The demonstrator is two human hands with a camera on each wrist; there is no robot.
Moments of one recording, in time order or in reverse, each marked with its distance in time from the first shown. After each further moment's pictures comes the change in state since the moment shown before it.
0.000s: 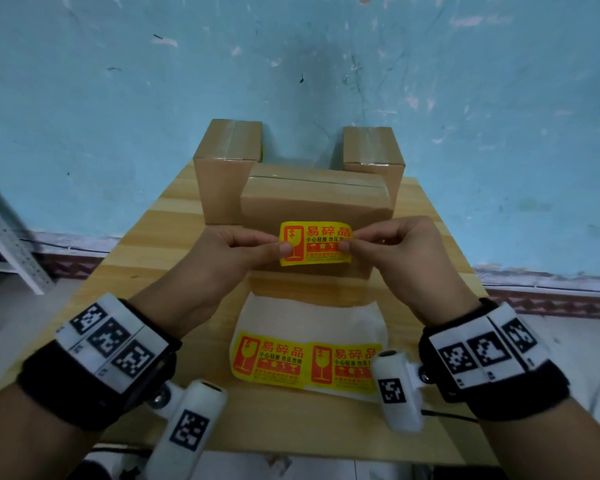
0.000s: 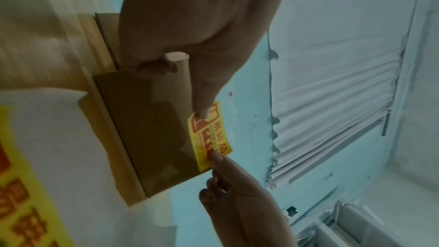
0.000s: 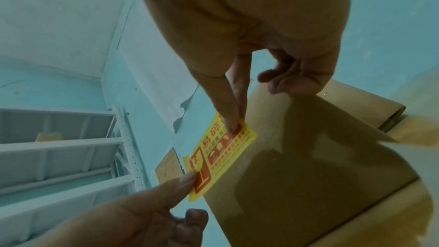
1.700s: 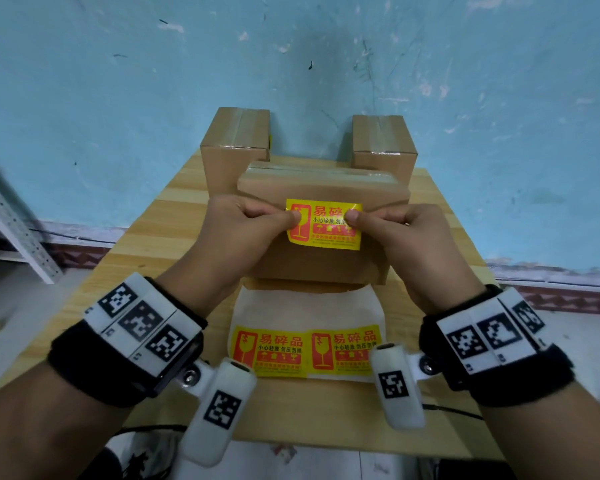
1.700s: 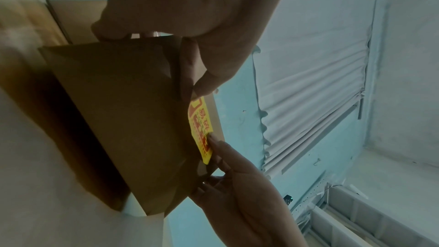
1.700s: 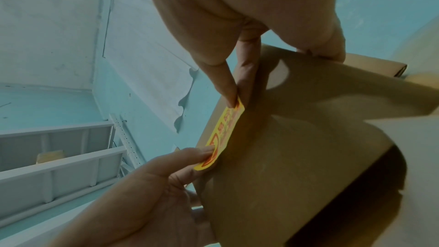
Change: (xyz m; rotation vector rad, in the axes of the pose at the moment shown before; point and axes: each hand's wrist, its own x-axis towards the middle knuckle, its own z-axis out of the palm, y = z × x) left_hand 0.009 0.011 0.009 0.099 0.216 0.080; right_hand 0.006 -0.003 0.013 0.118 0.102 0.091
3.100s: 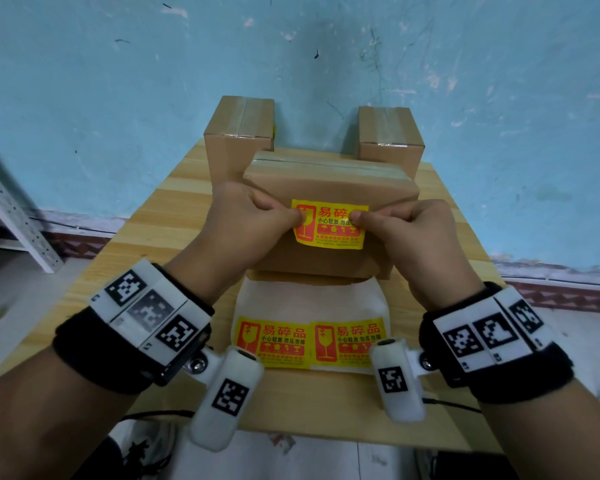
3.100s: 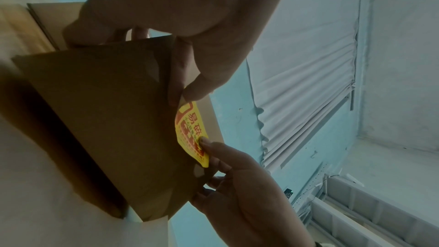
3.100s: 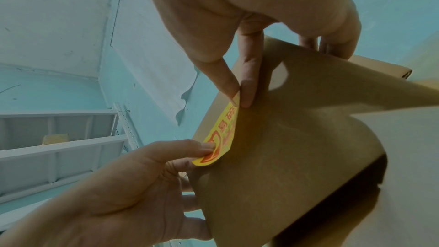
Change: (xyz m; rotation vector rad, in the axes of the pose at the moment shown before) left_hand -0.001 0.003 0.000 0.131 0.027 0.011; right_hand 0.001 0.007 0.003 -0.101 0.051 -0.050
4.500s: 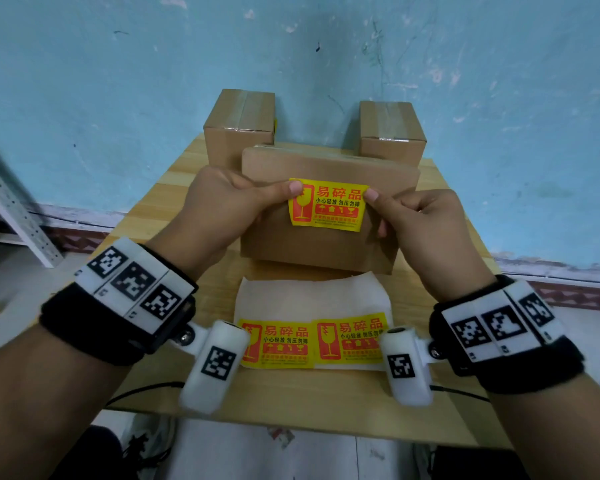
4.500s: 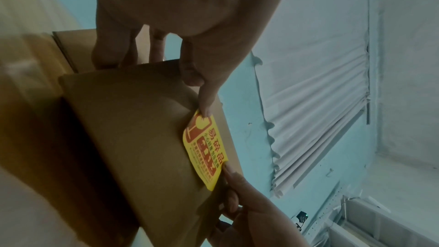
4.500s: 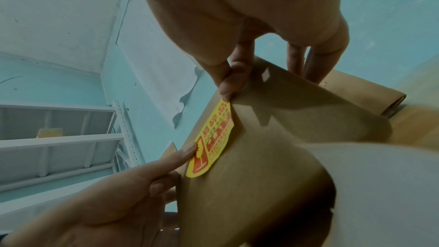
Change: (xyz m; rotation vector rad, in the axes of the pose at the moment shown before) left_hand 0.022 -0.011 -0.014 -0.024 0.028 0.025; right_hand 0.007 0.008 -0.012 -0.009 -0.006 -0.159
